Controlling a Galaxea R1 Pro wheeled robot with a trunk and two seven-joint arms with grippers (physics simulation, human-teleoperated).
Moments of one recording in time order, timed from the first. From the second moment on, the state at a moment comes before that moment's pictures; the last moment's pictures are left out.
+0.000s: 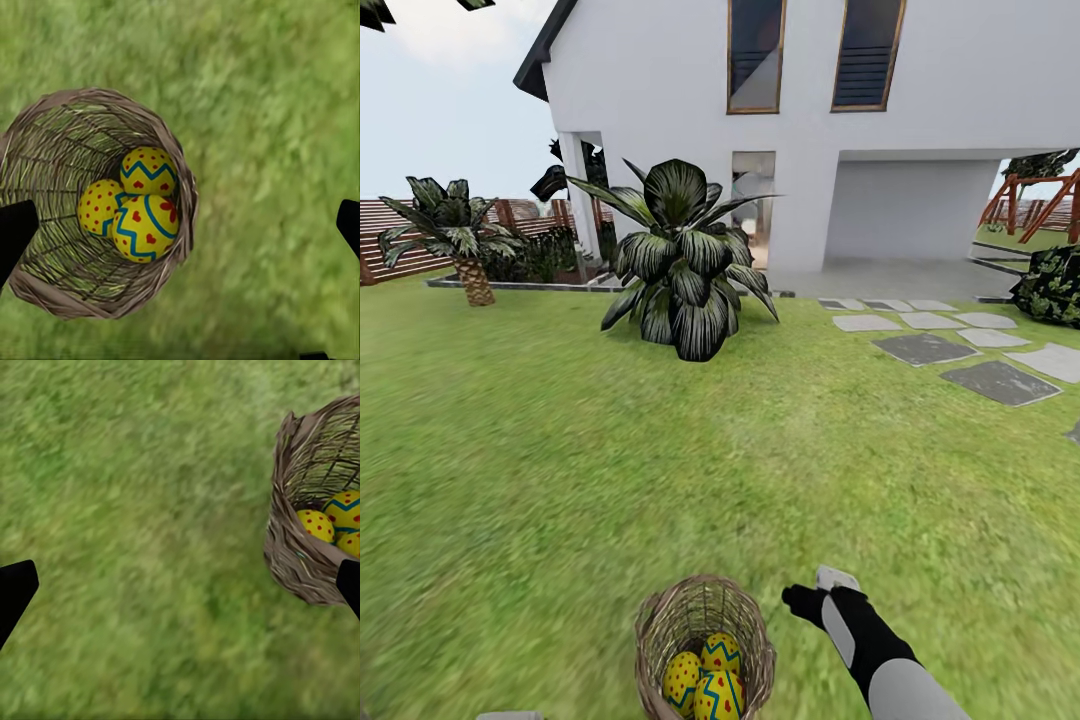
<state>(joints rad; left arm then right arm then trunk) 0.15 0.13 0.10 -1.12 0.02 0.08 -0.05 -0.60 0.14 -0.30 -0.45 0.01 0.38 -0.04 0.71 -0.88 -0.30</state>
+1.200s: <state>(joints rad) 0.14 0.13 0.10 -1.15 0.02 0.28 -0.05 -0.59 0.14 -0.31 -0.43 -0.01 0.27 -0.04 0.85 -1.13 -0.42</state>
